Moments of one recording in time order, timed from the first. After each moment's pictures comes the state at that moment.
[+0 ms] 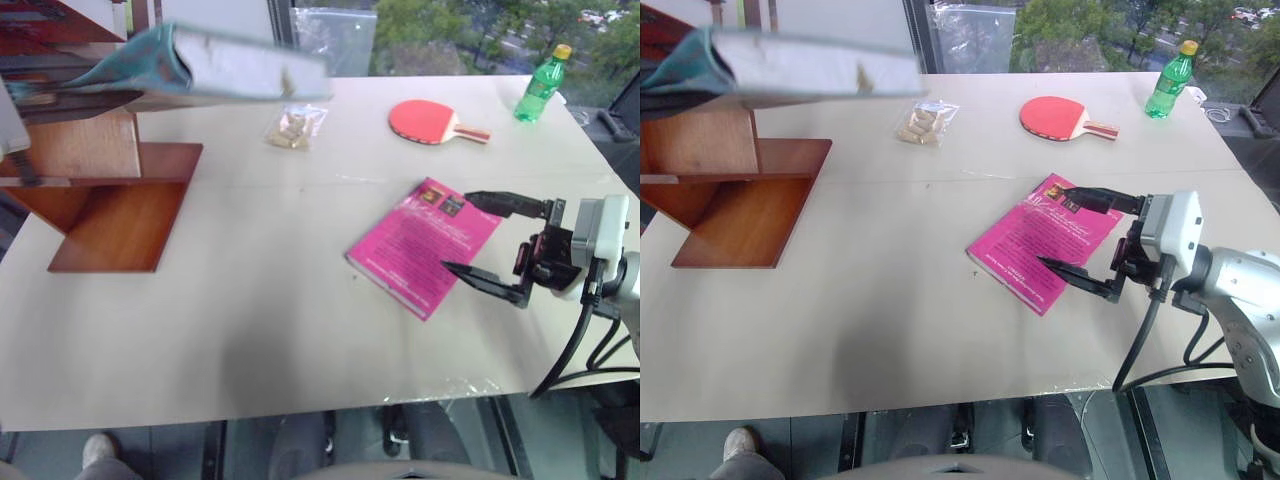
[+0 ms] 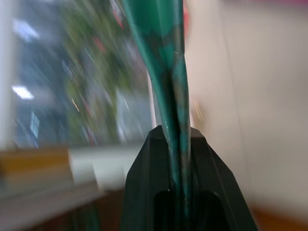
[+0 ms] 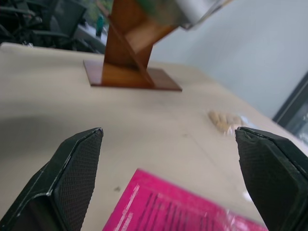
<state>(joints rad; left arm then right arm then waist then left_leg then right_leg) -0.47 1.41 0.66 0.01 -0.19 -0.18 -1.47 -0.23 -0.74 -0.18 -0.50 0.67 0.26 0.96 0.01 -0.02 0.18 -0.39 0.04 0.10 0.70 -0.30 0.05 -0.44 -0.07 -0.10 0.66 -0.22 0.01</state>
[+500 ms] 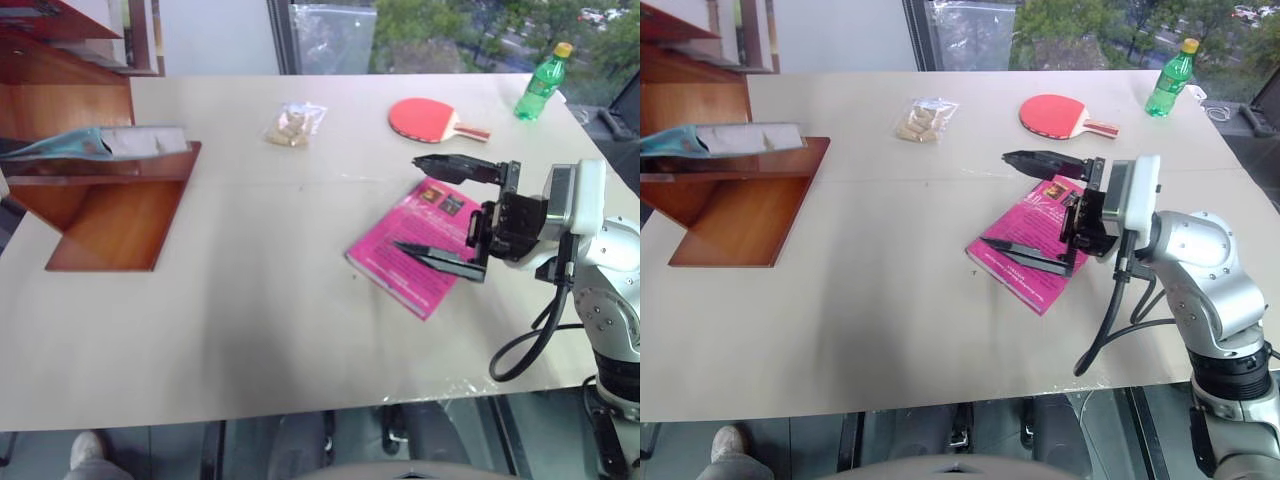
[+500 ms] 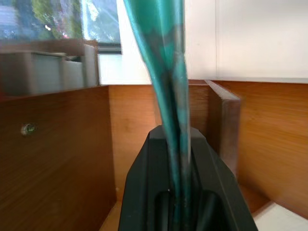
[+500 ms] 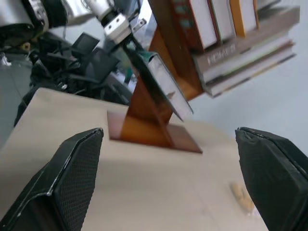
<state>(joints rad) -0.60 1.42 0.35 0.75 0.02 -0.84 -1.22 -0.46 -0.57 -0.01 -0.52 0.65 0.24 0.91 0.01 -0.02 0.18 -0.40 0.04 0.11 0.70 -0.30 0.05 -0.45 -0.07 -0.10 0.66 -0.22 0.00</state>
